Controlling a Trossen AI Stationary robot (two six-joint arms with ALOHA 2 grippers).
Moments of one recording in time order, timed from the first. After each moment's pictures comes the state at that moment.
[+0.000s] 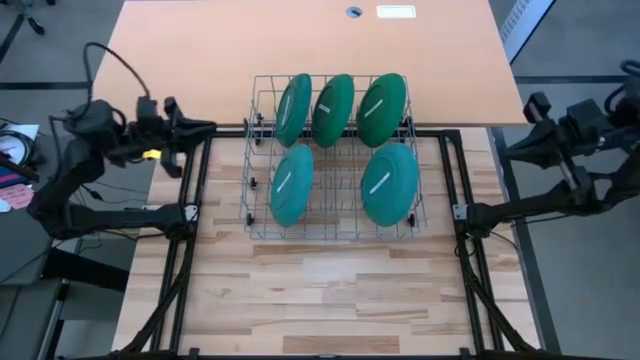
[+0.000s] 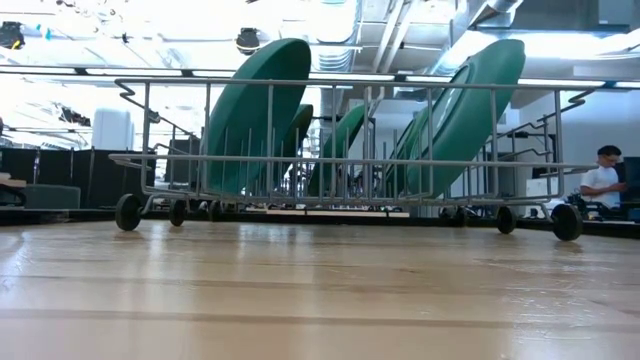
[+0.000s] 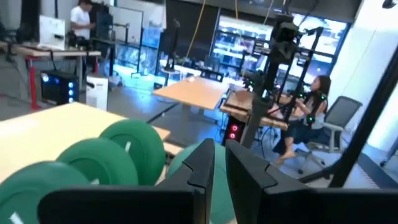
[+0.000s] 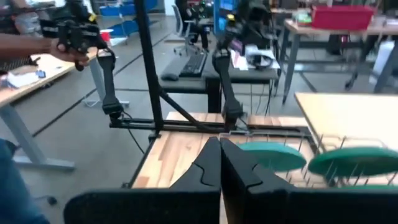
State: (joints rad) left arm 0.39 0.74 1.41 -0.58 0.10 -0.18; right arm -0.19 1.07 2.25 -1.39 -0.31 -0.04
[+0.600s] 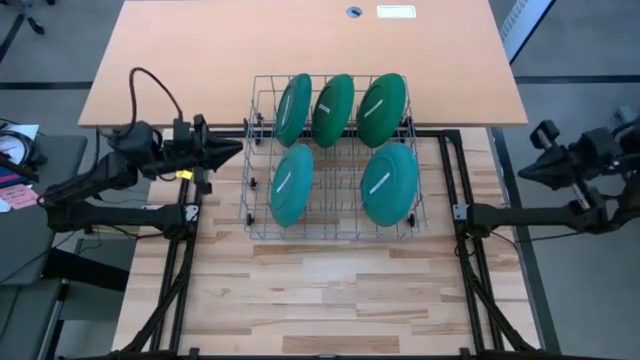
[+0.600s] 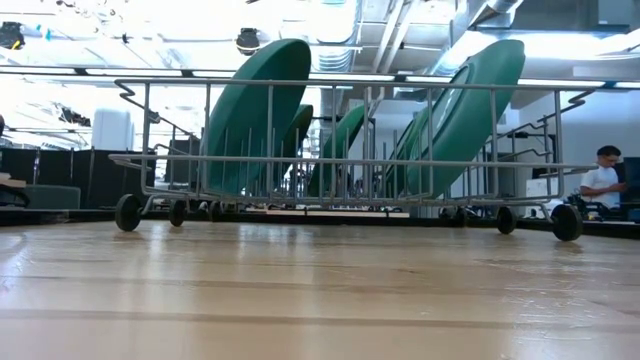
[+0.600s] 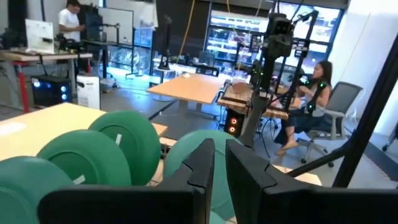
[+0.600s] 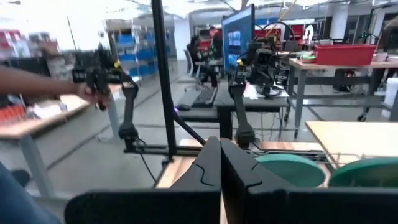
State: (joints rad) left arm 0.25 0.72 1.10 -0.29 -0.01 -0.12; right arm -0.19 0.62 1.67 -1.05 -0.35 0.05
